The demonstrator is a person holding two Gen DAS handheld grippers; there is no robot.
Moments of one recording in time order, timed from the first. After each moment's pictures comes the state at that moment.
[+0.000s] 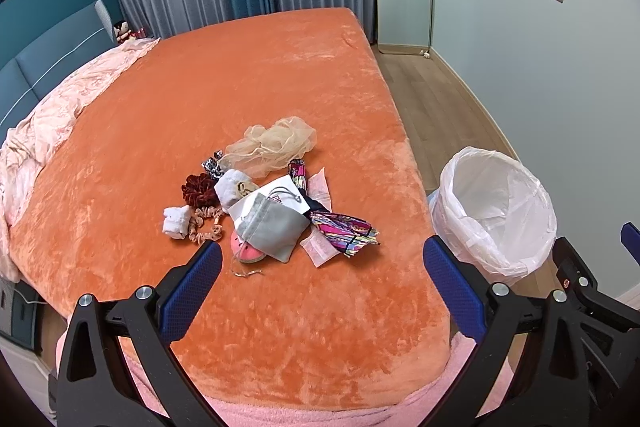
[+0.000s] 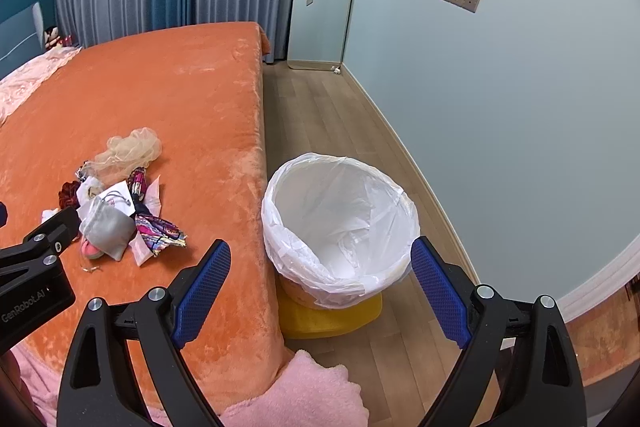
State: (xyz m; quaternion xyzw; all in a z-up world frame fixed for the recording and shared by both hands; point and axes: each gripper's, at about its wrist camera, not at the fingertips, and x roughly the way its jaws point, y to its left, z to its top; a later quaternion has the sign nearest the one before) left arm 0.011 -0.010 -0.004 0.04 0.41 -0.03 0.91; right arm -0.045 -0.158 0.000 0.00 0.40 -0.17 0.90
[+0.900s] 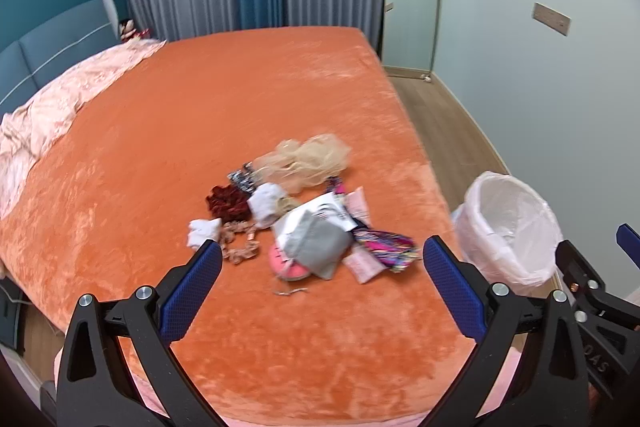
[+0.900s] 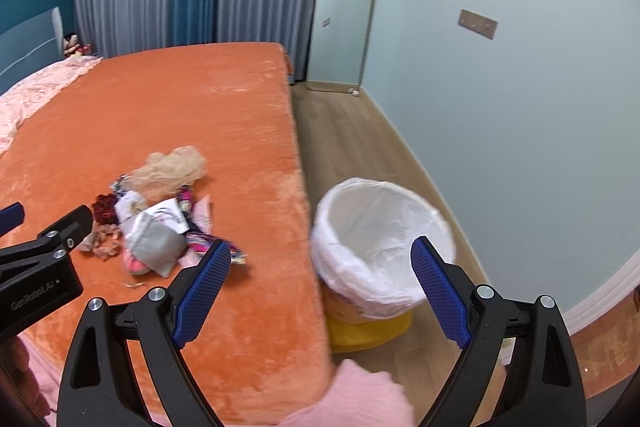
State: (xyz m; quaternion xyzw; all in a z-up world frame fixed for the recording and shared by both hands) left arm 0.023 0.087 -0.003 0.00 0.39 -0.04 0.92; right arm -0.040 -0.078 0.018 -0.01 0.37 -0.13 0.92
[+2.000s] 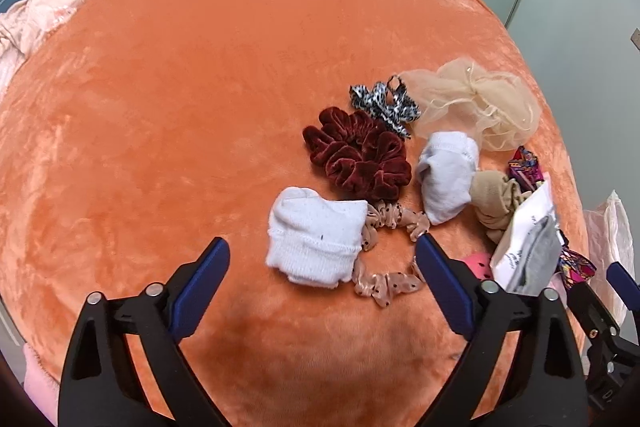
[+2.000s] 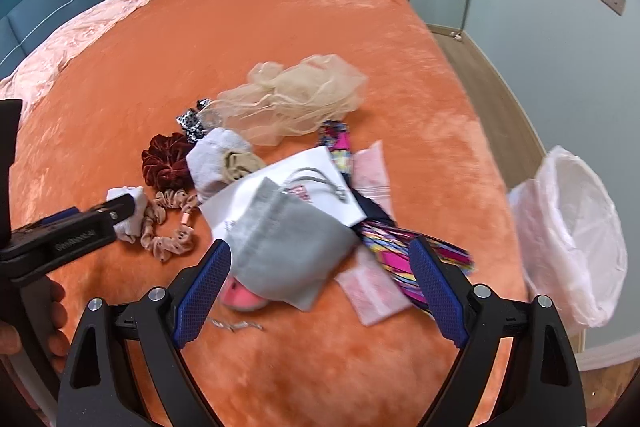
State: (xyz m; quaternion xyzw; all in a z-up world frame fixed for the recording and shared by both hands) left arm 0.177 0.254 -0.181 -0.08 0.52 0.02 0.85; right arm 0.124 0.066 -0.131 0.01 0.49 0.01 0.87
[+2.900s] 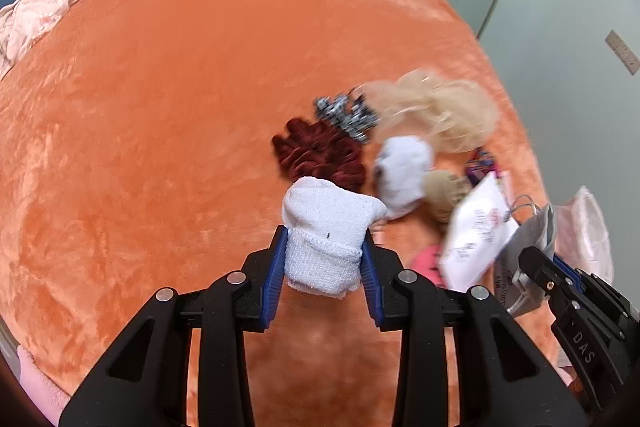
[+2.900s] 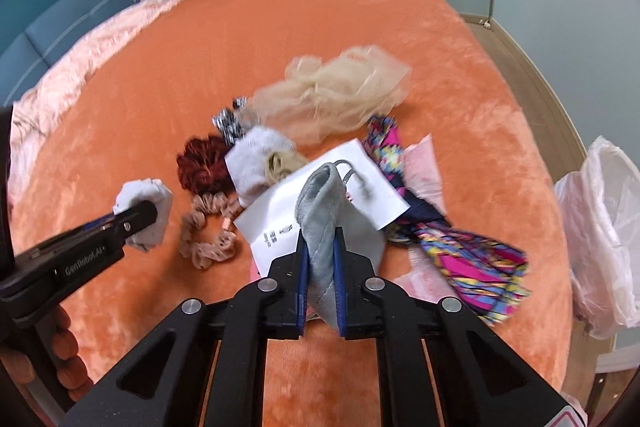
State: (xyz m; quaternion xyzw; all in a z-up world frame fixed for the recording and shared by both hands) left arm 0.155 0.248 -0.147 -0.09 0.49 -0.02 0.86; right arm 0.122 0.061 -0.120 0.07 0.47 0.06 0.88
